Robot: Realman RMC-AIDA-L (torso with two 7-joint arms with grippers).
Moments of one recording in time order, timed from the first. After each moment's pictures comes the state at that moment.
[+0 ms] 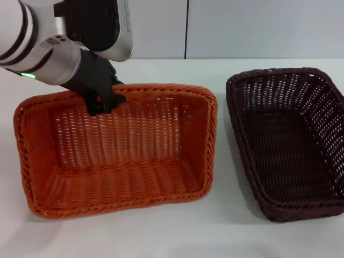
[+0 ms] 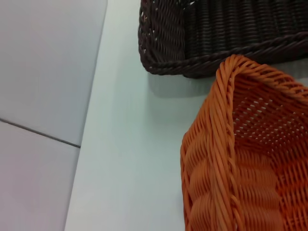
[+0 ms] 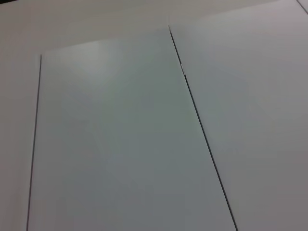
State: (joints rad) left arm -0.64 -2.06 -1.73 -1.75 2.70 -1.62 1.12; right arm 0.15 2.08 -1.97 -0.27 0.58 -1.81 0.33
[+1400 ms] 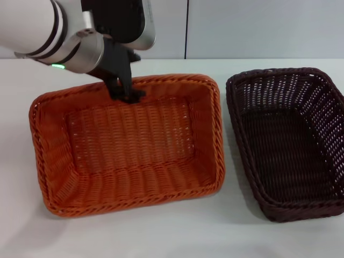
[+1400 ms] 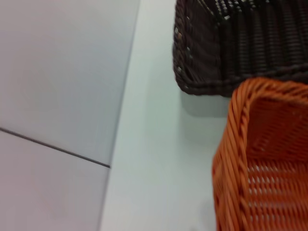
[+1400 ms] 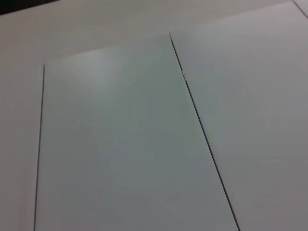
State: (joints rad) left arm -0.67 -2.06 -1.67 -1.64 2.72 -1.42 1.08; right arm 0.13 2.08 -1.97 -0.26 0.57 -1.85 0.35
